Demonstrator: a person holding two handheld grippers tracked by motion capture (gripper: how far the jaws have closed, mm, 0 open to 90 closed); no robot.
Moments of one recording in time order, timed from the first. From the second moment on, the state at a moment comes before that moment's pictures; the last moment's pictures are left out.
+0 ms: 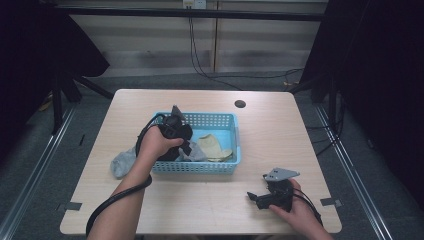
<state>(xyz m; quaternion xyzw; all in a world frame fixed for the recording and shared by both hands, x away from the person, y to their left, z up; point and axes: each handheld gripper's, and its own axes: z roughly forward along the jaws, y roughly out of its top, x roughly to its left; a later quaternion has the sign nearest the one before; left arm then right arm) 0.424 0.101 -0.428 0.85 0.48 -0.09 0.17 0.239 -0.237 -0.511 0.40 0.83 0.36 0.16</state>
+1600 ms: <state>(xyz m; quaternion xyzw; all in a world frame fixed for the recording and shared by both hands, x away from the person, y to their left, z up) 0.428 0.086 -0.440 0.85 0.50 -0.11 0.13 0.239 -0.237 -0.511 0.40 0.83 0.36 0.16</state>
